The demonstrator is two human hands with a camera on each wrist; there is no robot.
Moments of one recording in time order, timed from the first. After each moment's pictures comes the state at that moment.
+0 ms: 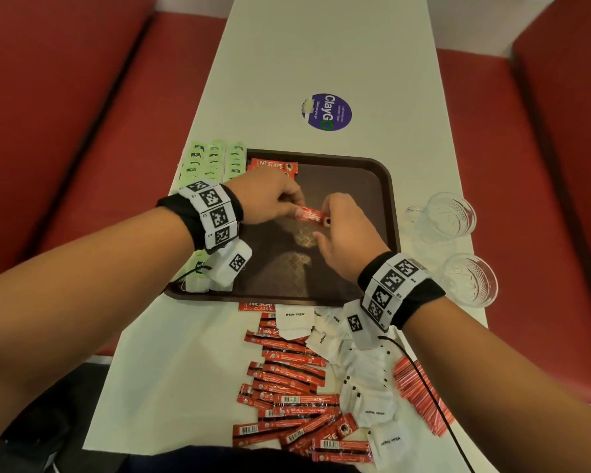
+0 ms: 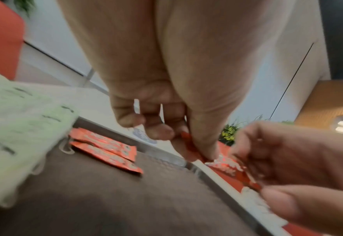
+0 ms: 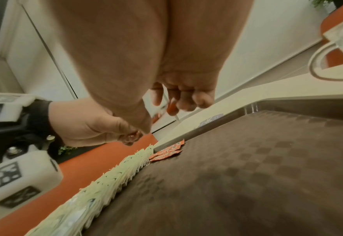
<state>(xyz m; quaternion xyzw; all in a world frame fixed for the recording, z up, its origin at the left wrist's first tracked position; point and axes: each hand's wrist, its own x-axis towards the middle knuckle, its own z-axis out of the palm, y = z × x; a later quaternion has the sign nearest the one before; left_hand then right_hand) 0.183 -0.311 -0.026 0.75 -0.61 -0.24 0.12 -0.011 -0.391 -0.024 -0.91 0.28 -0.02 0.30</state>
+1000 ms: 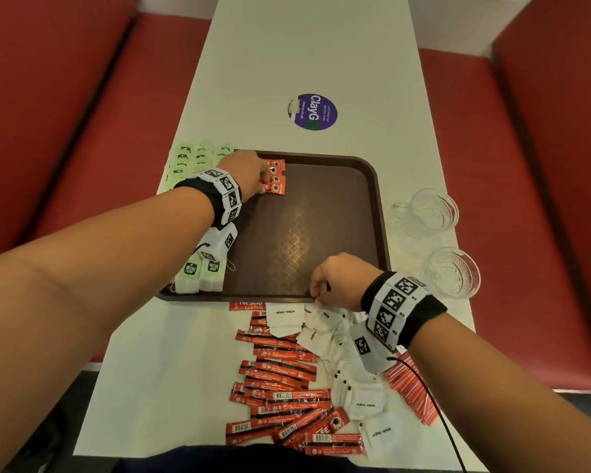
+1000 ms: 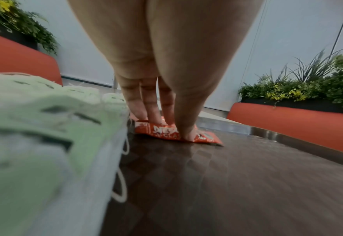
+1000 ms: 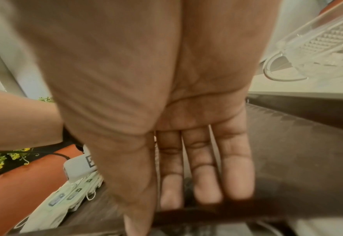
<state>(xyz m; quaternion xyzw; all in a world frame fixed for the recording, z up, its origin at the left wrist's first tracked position) 0.220 -0.352 -0.059 0.86 -0.48 -0.16 -0.02 -0.043 -0.387 -0.036 -0.90 0.16 0.32 0.23</state>
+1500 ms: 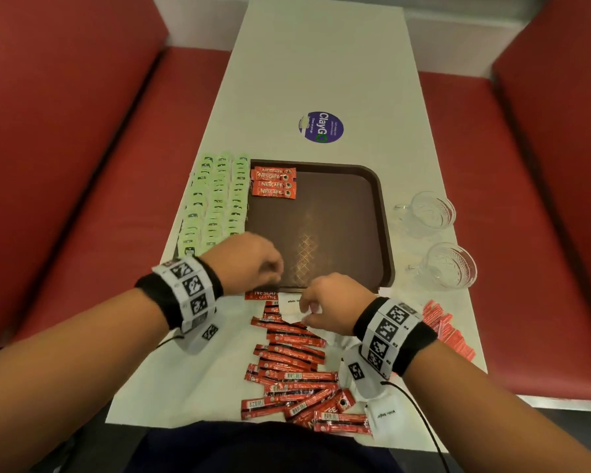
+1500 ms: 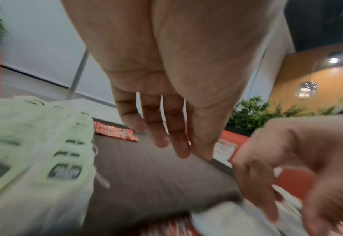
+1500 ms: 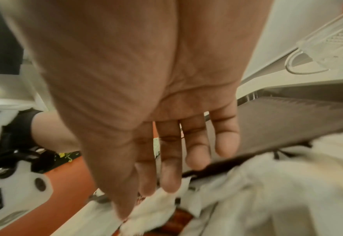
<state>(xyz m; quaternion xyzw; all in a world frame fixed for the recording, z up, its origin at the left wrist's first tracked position) 0.101 -0.209 -0.010 0.76 -0.60 -0.23 0.03 -0.071 -0.333 -0.033 -0.94 0.09 0.24 0.21</state>
